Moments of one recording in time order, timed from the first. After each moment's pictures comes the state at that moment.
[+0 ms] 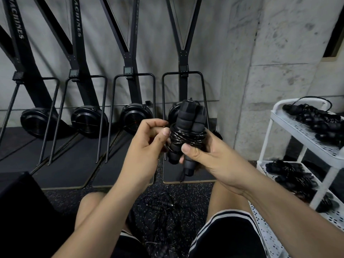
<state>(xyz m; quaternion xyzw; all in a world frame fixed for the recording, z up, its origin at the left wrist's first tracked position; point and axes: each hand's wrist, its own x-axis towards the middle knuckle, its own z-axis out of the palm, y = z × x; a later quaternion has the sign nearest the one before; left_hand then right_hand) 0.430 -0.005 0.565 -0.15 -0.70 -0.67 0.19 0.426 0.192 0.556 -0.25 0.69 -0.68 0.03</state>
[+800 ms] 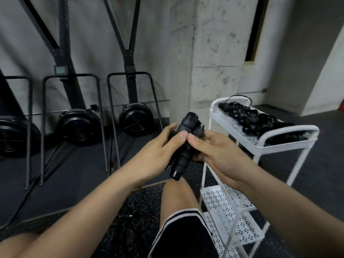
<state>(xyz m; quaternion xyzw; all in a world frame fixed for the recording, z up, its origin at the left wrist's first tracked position) 0.378 0.113 0.577 -0.29 -0.79 -0.53 -0.07 0.436 0.305 0.570 -0.04 0.69 -0.72 -0.07</state>
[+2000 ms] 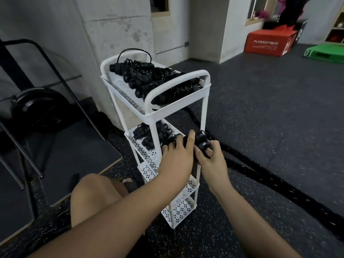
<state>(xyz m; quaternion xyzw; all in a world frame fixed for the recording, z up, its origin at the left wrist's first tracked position) 0.438 0.439 0.403 -0.50 -0.86 -0.04 0.06 0.531 0.520 0.363 0.31 0.64 -0.60 -0.37</state>
